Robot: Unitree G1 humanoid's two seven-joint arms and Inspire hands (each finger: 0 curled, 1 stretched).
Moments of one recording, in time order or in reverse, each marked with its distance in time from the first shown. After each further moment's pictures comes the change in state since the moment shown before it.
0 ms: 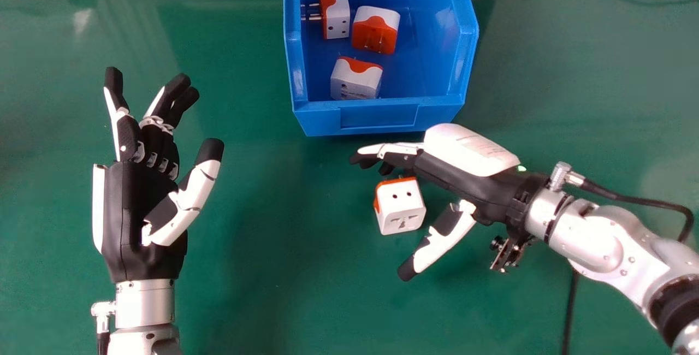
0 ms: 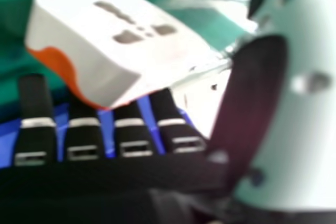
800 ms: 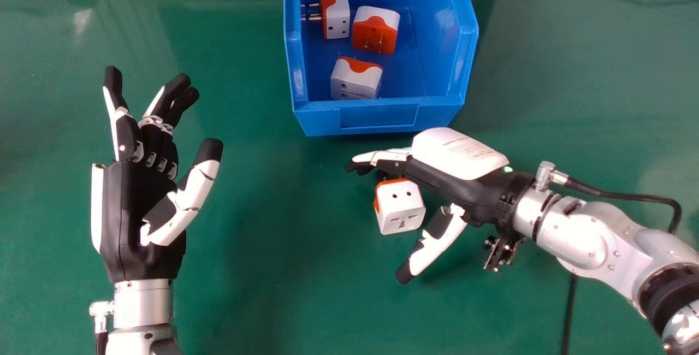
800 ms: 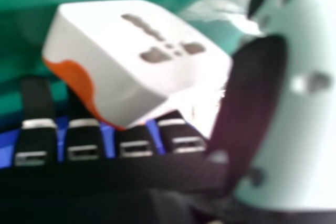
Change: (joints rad) left arm 0.000 0.004 0.000 0.000 -0.005 0.001 -0.005; right arm -0.048 0.016 0.088 0.044 -0.072 0.047 -0.081
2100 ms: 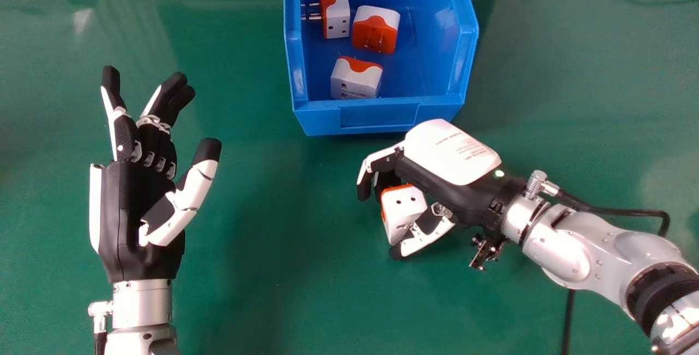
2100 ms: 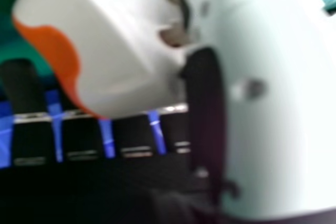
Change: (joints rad) left arm 0.000 0.001 0.000 -0.002 -0.010 0.000 -0.008; right arm -0.016 0.022 0.095 0.043 -0.127 0.009 -0.321
